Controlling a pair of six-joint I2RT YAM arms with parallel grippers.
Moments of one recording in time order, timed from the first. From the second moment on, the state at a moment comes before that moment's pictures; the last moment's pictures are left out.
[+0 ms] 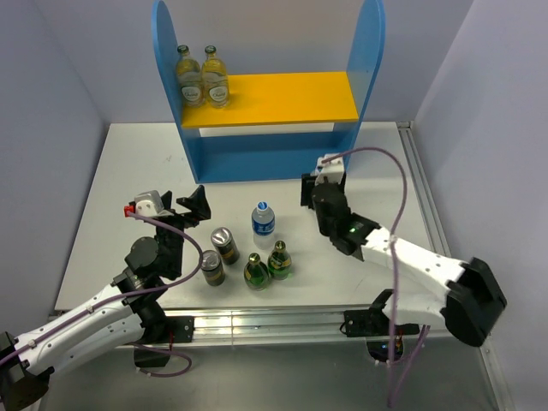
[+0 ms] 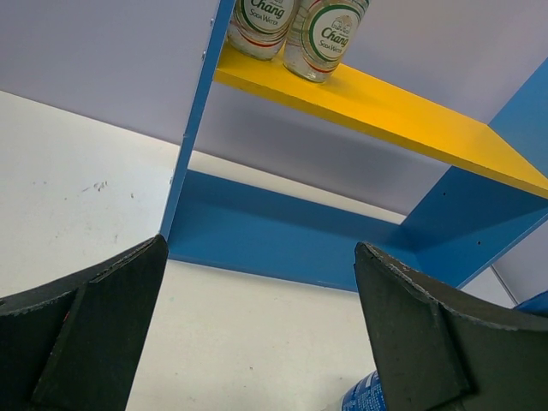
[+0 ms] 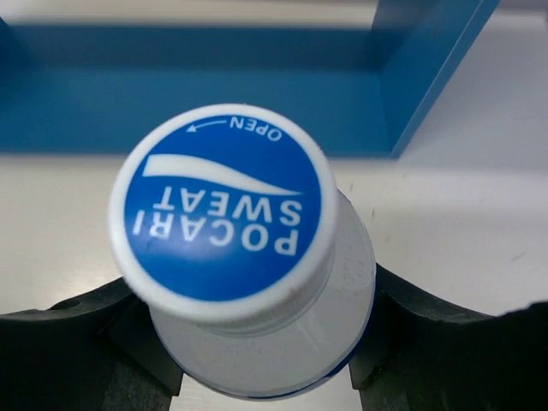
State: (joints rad) left arm -0.88 0.60 0.42 0.46 -0.88 -0.20; right arm 0.75 1.20 0.69 0.15 0.70 0.22
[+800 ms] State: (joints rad) left arm -0.88 0.61 0.42 0.46 -0.87 -0.20; right arm 0.43 1.77 2.21 -0.47 0.46 0.05
